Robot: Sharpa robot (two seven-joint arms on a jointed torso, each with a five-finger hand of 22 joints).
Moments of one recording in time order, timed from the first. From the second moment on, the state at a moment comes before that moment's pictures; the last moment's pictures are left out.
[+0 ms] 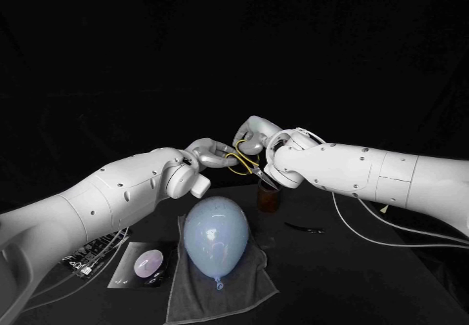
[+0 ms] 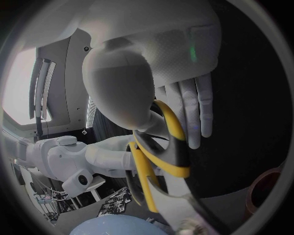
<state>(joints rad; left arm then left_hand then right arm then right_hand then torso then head) 1.34 -0.29 -0.06 0.91 -0.36 -0.06 -0.02 1.50 -0.27 0.41 0.29 0.65 0.58 0.17 0.35 0.32 0.63 0.27 0.26 0.07 0.46 0.25 0.20 0.19 0.07 0.20 0.30 0.03 0.03 1.44 -0.54 -0.17 1.22 -1.07 -0.50 -0.24 1.31 -0.01 0.67 -0.11 0.04 1.01 0.15 0.32 0.49 1.35 0.11 0.06 0.08 1.13 0.08 0.30 0.26 0.16 0.62 0.21 0.57 0.51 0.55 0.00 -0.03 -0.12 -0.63</state>
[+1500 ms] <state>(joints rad) 1.35 -0.26 -0.06 0.86 -0.24 -0.07 -0.16 1.61 -0.30 0.53 0.14 0.42 0.34 0.15 0.61 0.33 0.37 0.28 0.37 0.07 0.13 0.28 0.27 0.17 0.07 0.10 0.30 0.02 0.02 1.41 -0.50 -0.18 1.19 -1.10 -0.49 -0.27 1.32 -0.01 0.67 -0.11 0.04 1.00 0.15 0.32 0.50 1.35 0.11 0.06 0.08 1.13 0.08 0.30 0.26 0.17 0.62 0.21 0.57 0.52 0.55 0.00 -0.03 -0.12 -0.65</state>
